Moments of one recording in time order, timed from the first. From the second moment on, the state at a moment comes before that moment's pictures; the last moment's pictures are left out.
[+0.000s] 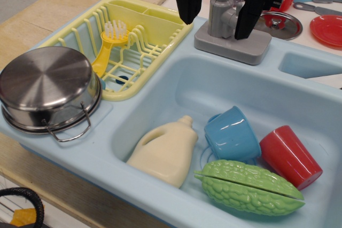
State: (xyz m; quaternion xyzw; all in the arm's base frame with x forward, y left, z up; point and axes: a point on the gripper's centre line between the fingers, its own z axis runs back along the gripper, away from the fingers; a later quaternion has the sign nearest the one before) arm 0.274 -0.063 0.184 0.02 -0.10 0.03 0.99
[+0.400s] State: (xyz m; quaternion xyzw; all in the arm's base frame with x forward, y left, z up) arm 0.279 -0.065 0.172 0.03 -0.08 0.01 1.00
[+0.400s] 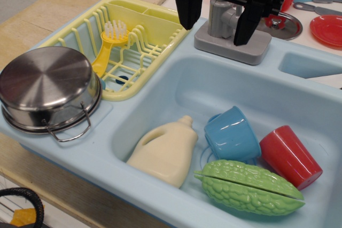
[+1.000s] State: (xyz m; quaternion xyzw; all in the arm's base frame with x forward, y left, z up) arm 0.316 -0.075 0.174 0.03 -0.10 -0.04 0.99
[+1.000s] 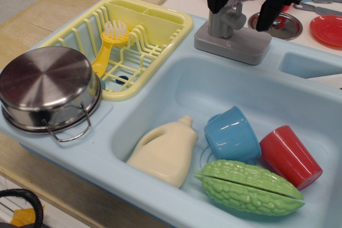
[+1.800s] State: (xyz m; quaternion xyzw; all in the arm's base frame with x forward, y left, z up) arm 0.332 -0.082 0.168 0.03 -0.13 -0.06 0.99
